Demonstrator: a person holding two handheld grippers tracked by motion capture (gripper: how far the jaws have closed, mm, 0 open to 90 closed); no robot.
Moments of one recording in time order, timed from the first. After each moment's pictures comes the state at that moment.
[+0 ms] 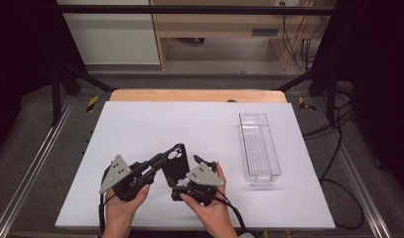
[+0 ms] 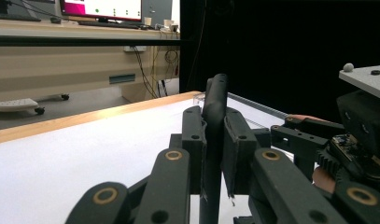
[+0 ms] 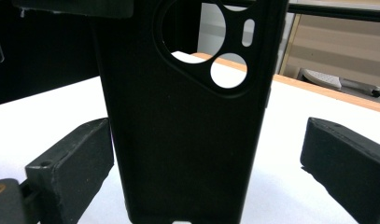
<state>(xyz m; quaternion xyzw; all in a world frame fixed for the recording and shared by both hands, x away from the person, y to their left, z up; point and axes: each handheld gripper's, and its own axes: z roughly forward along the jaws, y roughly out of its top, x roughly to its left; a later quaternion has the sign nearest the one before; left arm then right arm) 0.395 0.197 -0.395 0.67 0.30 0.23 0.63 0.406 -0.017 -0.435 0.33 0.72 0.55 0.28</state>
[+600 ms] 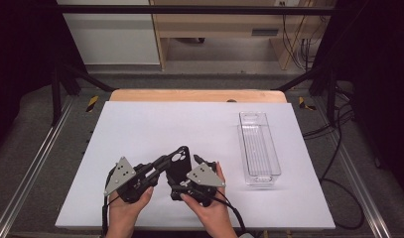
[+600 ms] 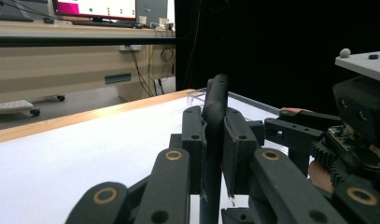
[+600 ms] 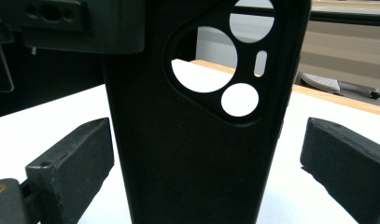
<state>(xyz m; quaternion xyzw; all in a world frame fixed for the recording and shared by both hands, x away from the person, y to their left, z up) 0.394 0.190 -0.398 0.68 0.30 0.23 0.63 0.403 -0.016 -0.432 0.34 0.70 0.56 0.28</state>
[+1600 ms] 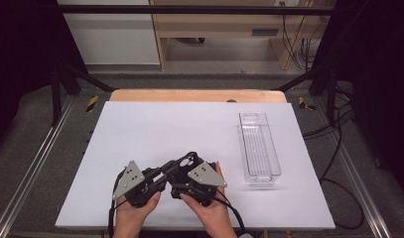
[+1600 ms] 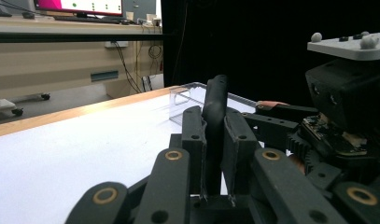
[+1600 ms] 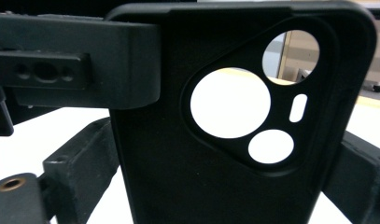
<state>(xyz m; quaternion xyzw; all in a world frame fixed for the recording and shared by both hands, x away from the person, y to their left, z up) 0.386 0.172 -0.401 0.69 0.28 0.22 0.63 0.402 -0.017 -0.428 0.35 0.69 0.57 0.27</state>
